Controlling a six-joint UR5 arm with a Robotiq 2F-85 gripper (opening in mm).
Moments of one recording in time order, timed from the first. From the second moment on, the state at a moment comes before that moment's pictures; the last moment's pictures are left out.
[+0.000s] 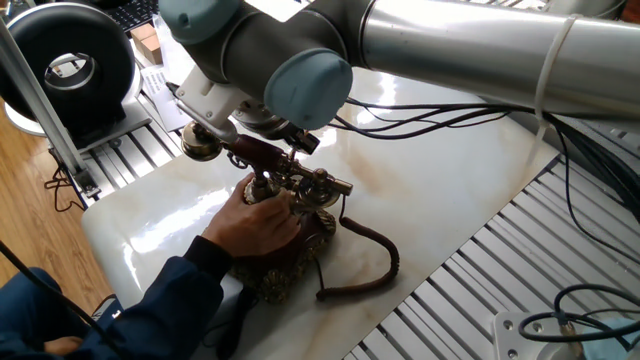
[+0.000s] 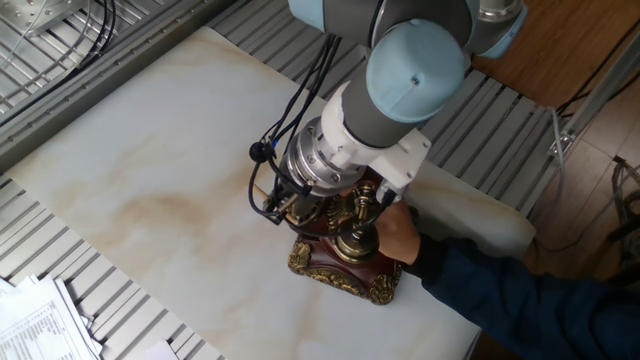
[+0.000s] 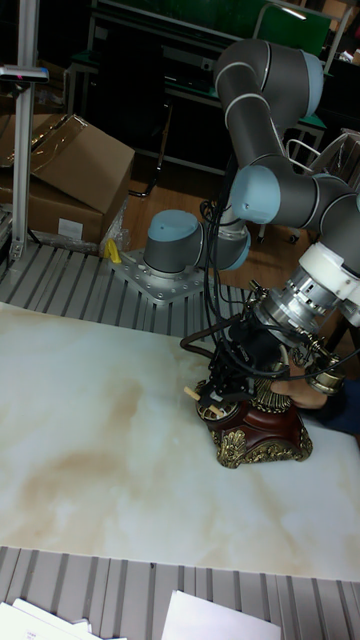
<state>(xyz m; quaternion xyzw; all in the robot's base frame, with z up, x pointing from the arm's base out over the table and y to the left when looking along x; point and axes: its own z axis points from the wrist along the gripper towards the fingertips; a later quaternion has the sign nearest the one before) 0.552 0.090 0.094 0.75 -0.63 0.17 0.09</state>
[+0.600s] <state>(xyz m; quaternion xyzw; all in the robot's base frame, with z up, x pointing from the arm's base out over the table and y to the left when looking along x) 0.557 0.085 0.083 0.75 -0.63 0.18 0.08</state>
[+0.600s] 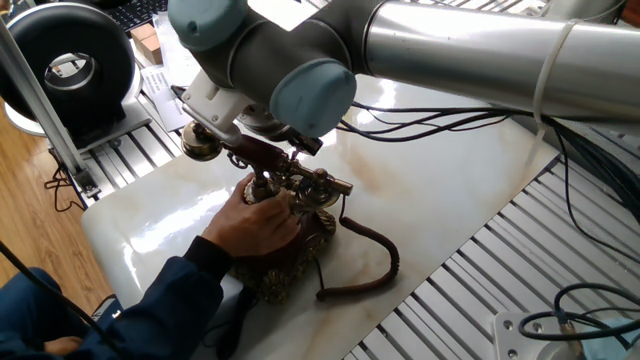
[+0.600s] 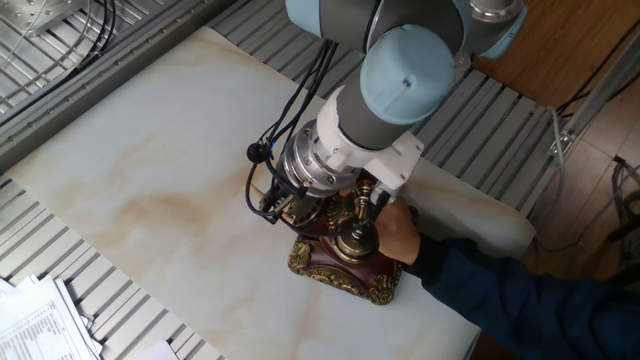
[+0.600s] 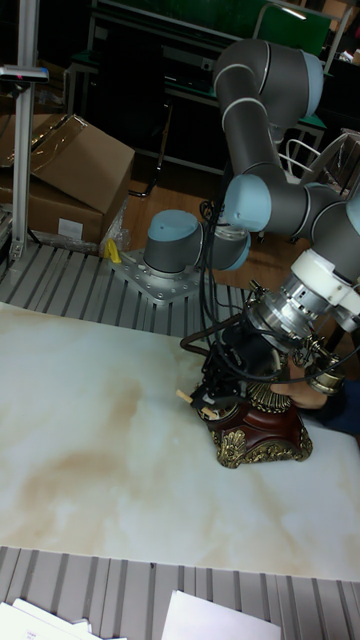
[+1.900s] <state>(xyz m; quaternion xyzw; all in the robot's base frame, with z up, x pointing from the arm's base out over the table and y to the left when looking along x) 0.576 0.049 0.102 0.76 -0.63 0.17 0.06</state>
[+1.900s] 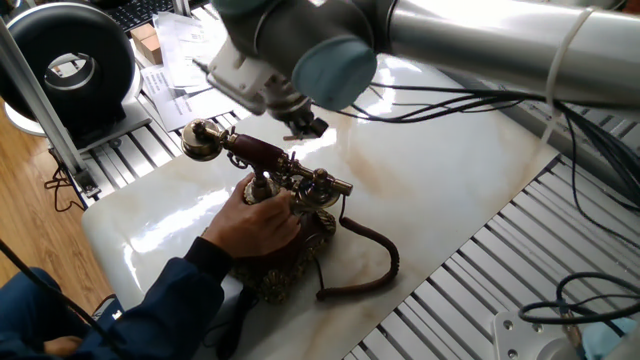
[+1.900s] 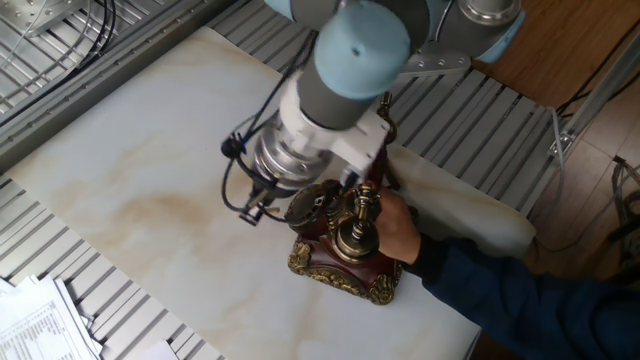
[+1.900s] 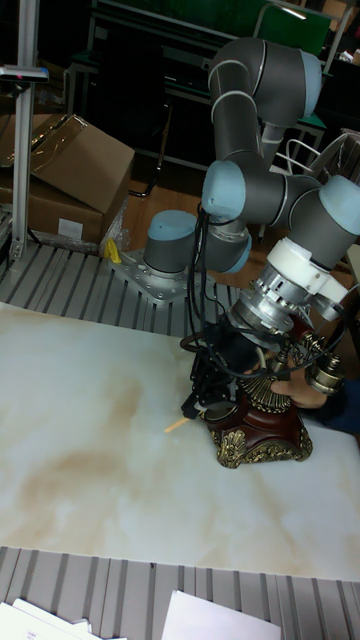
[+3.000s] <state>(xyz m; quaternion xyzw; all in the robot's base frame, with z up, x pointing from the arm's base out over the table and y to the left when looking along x) 0.564 0.036 0.105 0.62 -0.77 0.17 0.00</state>
